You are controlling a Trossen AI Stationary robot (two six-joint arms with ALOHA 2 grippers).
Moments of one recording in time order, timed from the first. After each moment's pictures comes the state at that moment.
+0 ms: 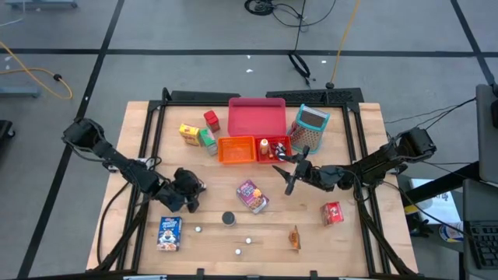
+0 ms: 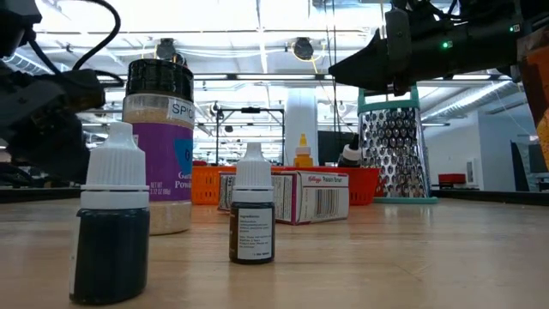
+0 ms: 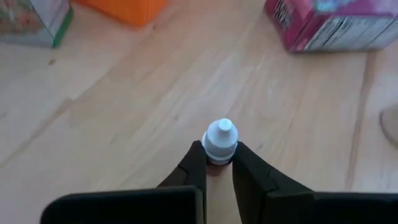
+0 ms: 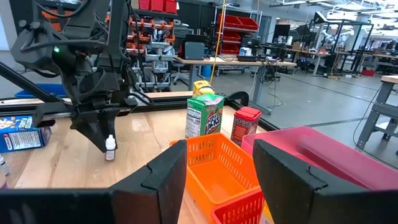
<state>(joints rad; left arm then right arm) -0.58 1.24 0.28 0.04 -0.62 -0.94 0.26 1.45 0.39 1.07 0.68 -0.06</state>
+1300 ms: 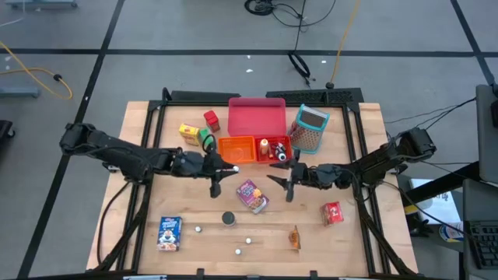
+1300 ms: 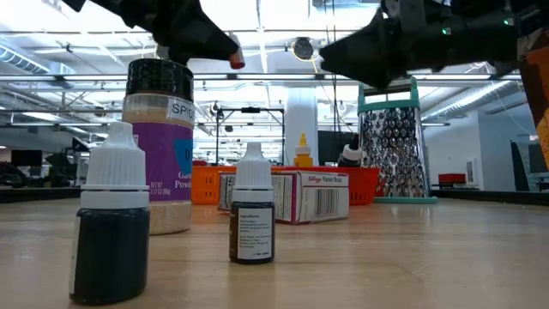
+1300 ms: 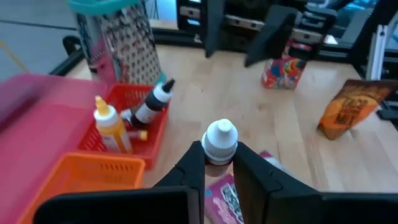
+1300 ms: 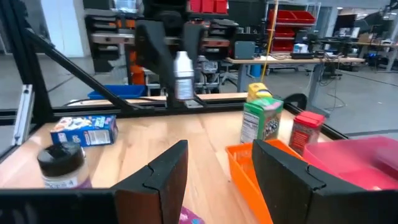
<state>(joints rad) -0.17 1.24 0.76 0.07 -0.26 -0.16 0.24 1.45 0.44 1.01 0.42 0.01</state>
